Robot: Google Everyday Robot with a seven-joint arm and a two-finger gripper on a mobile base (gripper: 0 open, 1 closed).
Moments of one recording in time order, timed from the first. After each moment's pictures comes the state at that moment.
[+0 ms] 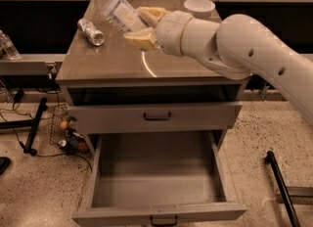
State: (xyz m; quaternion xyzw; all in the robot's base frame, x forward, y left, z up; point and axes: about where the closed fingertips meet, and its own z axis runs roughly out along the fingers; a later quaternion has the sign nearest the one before) arm 0.647 0.035 0.981 -0.49 0.54 0.14 0.67
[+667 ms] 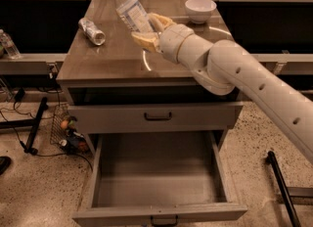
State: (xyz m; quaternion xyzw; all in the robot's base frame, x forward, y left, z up) arm 0.706 0.017 0.948 -0.38 0.56 0.14 0.72
